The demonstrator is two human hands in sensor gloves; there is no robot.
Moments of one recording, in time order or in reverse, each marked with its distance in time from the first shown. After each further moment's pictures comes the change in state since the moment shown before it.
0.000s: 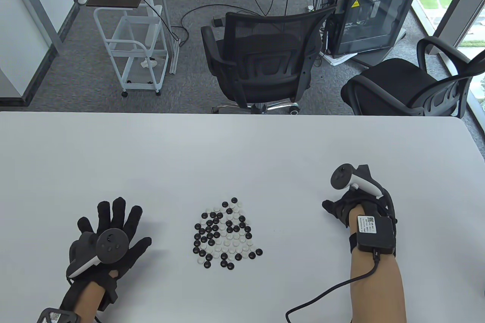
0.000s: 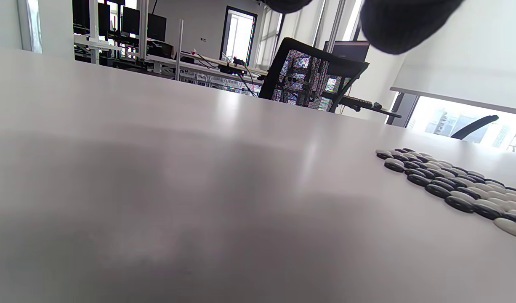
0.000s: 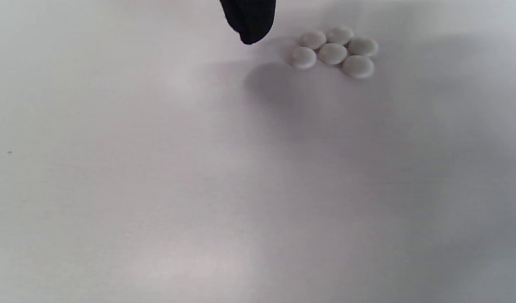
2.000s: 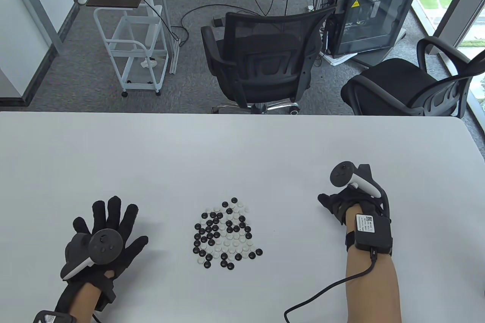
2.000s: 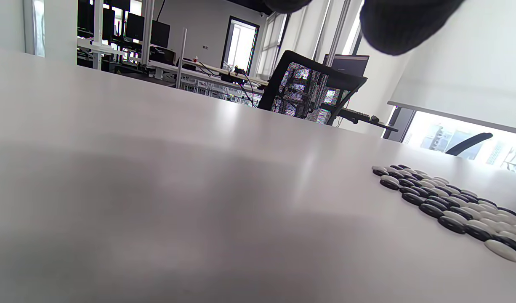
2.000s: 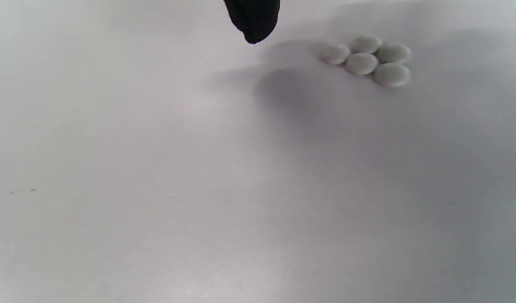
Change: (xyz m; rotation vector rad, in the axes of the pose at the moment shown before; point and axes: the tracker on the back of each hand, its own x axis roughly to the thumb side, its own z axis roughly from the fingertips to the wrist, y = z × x) left_hand -0.005 0.006 0.005 0.032 -0.003 0.035; right_hand 0.001 0.000 -0.007 -0.063 -0.039 -0.085
